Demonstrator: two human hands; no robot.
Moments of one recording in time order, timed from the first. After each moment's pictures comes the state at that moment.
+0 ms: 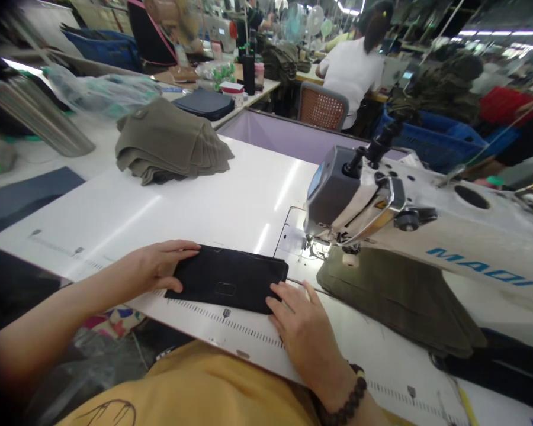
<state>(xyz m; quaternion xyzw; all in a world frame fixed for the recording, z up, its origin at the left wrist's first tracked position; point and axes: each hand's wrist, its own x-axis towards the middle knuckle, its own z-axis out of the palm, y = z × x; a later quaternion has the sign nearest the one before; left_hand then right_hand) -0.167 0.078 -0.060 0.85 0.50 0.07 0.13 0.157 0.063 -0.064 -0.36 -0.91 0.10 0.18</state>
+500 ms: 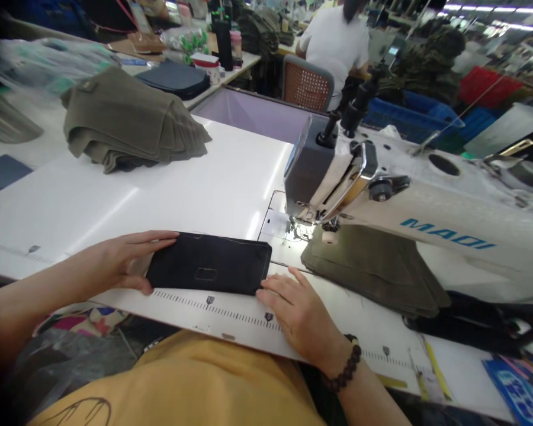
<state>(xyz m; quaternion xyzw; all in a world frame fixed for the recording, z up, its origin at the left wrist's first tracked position) -0.187 0.083 -0.070 0.85 0.50 0.04 0.18 0.182 0.061 -0.062 -0.29 -0.93 0.13 0.19</state>
